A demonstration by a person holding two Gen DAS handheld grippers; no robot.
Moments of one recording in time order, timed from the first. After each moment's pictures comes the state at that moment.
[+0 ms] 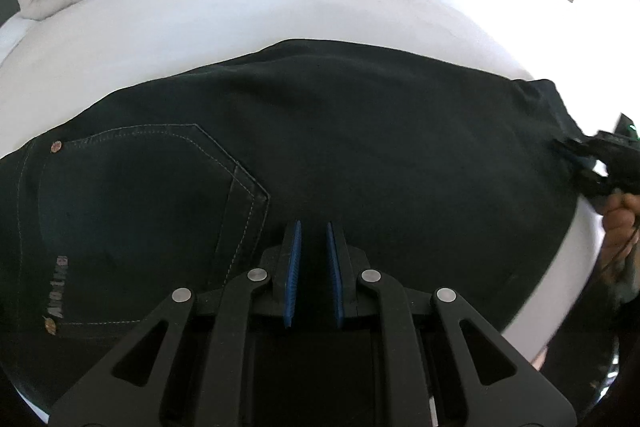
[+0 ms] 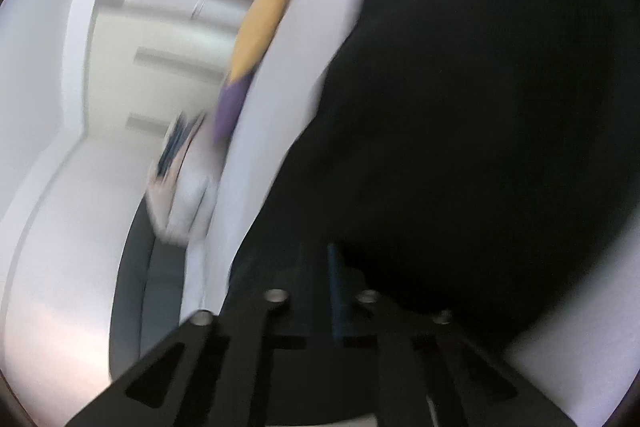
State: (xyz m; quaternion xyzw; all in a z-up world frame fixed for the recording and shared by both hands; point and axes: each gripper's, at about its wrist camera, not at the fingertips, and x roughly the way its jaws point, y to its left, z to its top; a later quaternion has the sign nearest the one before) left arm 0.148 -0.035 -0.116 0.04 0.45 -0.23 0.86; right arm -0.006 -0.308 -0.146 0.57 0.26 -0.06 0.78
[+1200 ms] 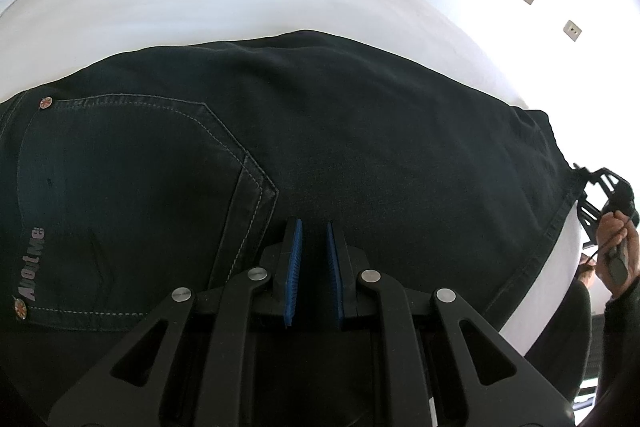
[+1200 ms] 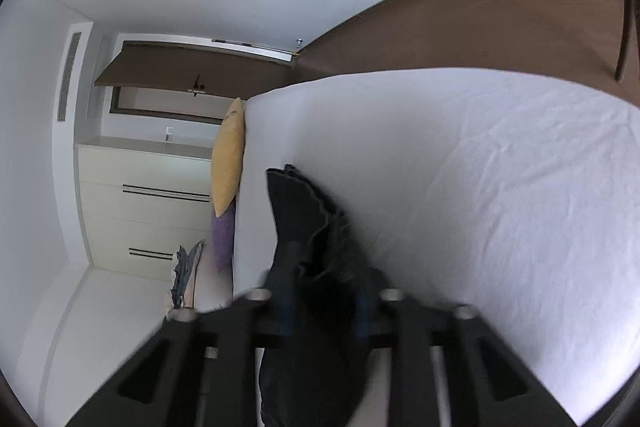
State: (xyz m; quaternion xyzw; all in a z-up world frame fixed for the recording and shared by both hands) left arm 0.159 0.002 -0.123 -0.03 0.47 -0.25 0.85; right arm -0.103 -0.392 -0.152 0.66 0.14 -0.16 0.72
